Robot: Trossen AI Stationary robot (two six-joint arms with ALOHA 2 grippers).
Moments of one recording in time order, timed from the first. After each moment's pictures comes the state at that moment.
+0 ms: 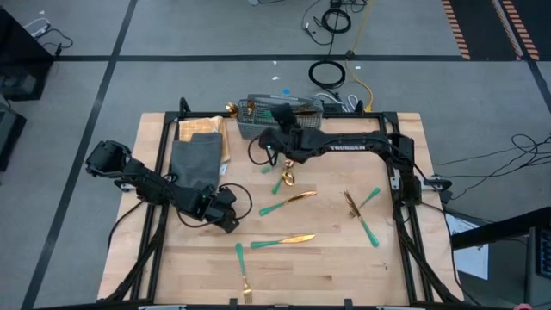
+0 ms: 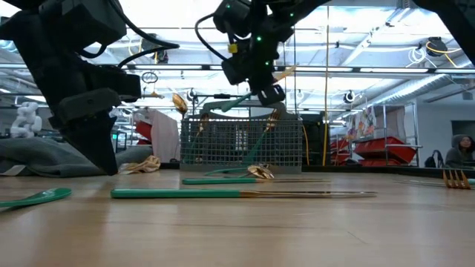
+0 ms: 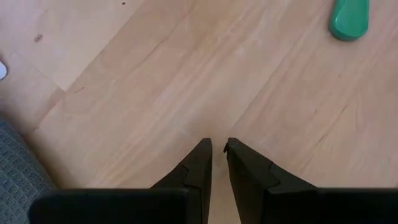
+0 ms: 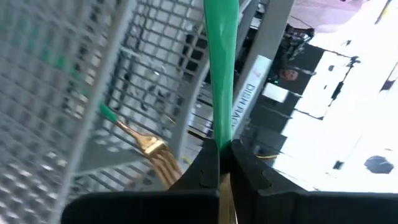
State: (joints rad) left arm -0.38 1.50 0.64 -0.40 -0.38 -0.96; right arm -0.19 2.01 1.67 -0.56 1.12 -1.01
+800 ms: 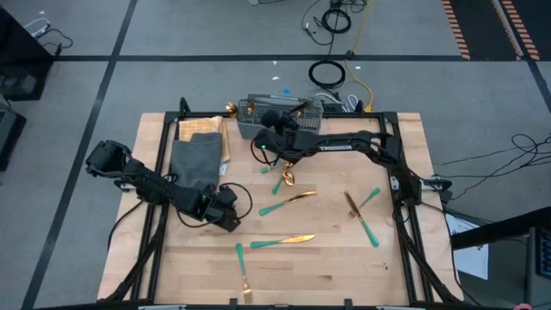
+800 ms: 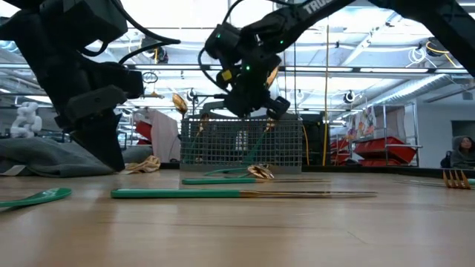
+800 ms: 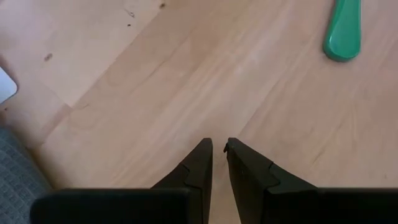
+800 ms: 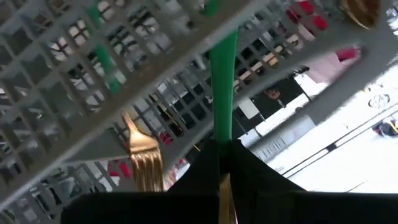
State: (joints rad) left arm -0.37 1.50 0.64 -0.37 -0.42 -0.95; right arm -0.22 2.14 1.67 -0.46 1.17 -1.53
